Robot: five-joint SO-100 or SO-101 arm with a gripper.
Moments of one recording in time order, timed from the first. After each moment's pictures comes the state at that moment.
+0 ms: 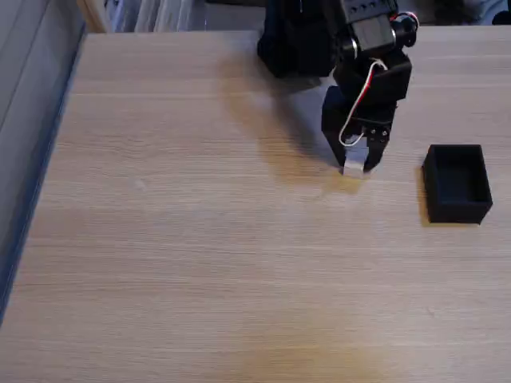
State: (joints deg) arm -16.5 104.4 128.3 54.0 -53.0
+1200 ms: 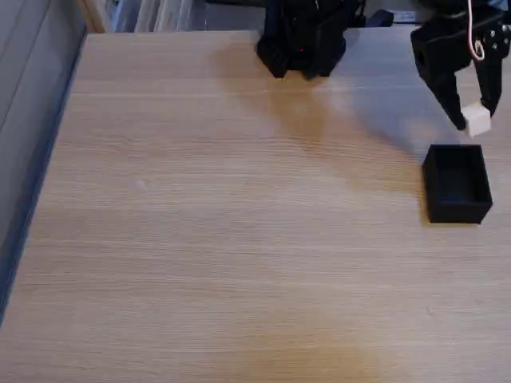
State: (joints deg) arm -37.2 112.6 105.0 61.0 -64.9
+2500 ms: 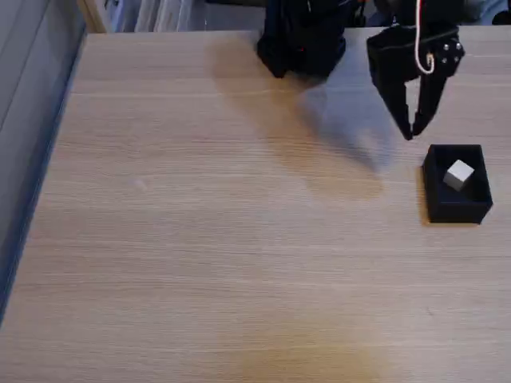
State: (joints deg) arm -26.3 123.1 115.1 64.0 -72.9
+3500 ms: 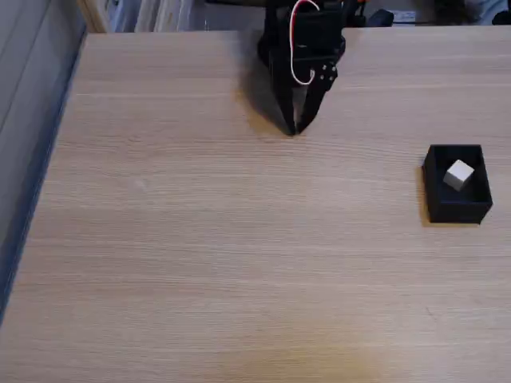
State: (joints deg) arm 1.8 190.2 177.0 75.9 -96.0
